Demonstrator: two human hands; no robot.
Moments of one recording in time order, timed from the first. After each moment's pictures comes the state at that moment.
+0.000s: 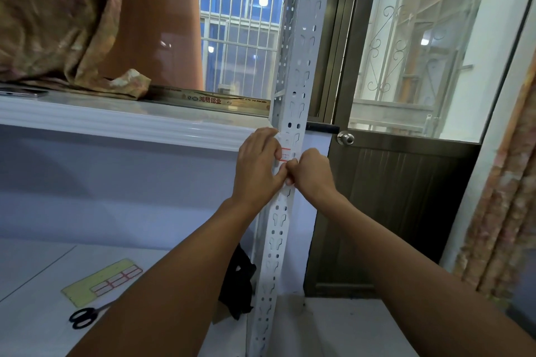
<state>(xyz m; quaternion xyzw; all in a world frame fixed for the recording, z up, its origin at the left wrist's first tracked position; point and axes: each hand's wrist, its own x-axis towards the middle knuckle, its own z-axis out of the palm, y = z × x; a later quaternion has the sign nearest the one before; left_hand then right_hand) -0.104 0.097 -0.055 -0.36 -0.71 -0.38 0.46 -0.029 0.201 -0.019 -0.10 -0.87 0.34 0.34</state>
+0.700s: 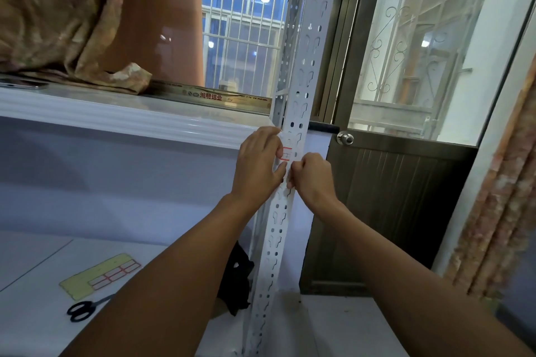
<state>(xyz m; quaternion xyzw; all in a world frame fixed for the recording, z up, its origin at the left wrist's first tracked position) -0.101 0.091 -0.051 -0.37 -0.73 -0.36 0.45 -0.038 0.206 -0.035 -0.09 -0.86 0.34 0.38</state>
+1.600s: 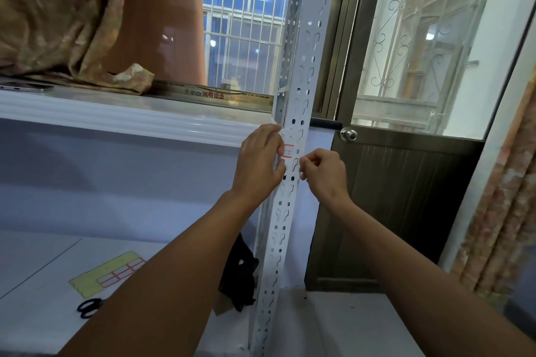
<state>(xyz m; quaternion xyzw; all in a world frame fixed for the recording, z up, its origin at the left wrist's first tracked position) -0.101 0.086 -0.050 -0.39 -0.72 -0.35 0.45 -0.035 0.225 -0.040 -0.07 -0.83 0.36 0.42</state>
